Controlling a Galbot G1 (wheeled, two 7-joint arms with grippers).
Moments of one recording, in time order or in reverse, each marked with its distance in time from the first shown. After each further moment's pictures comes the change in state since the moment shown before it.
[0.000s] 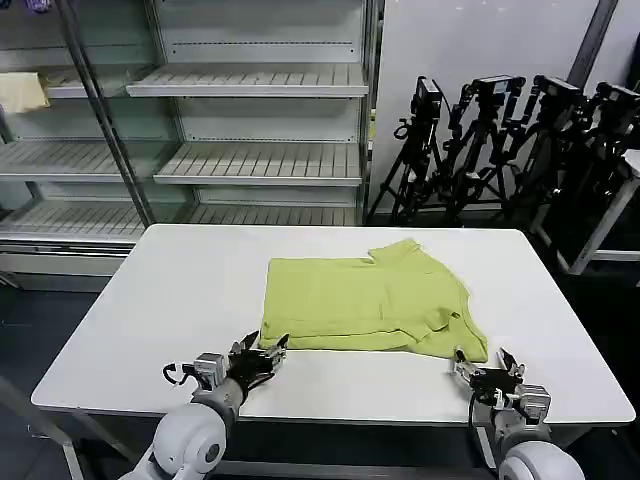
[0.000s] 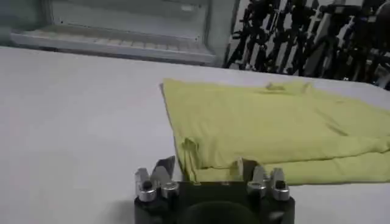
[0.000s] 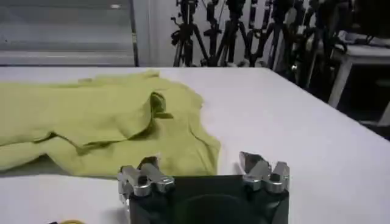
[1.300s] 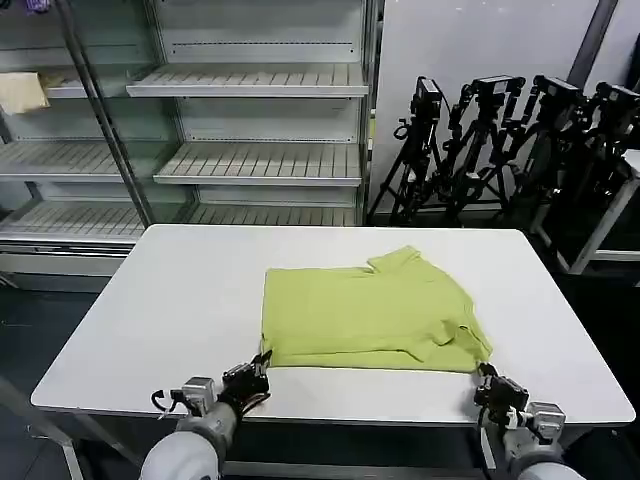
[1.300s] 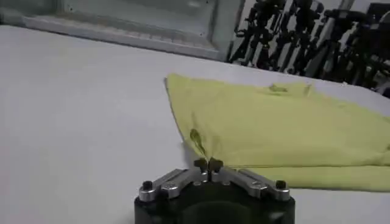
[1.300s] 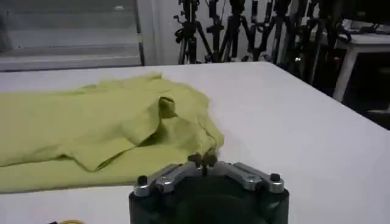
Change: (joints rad) left arm 0.192 -0.030 -0.073 -0.139 0.013 0.002 -0.003; right arm -0.199 0.018 0.064 0.162 0.004 0.035 -0.028
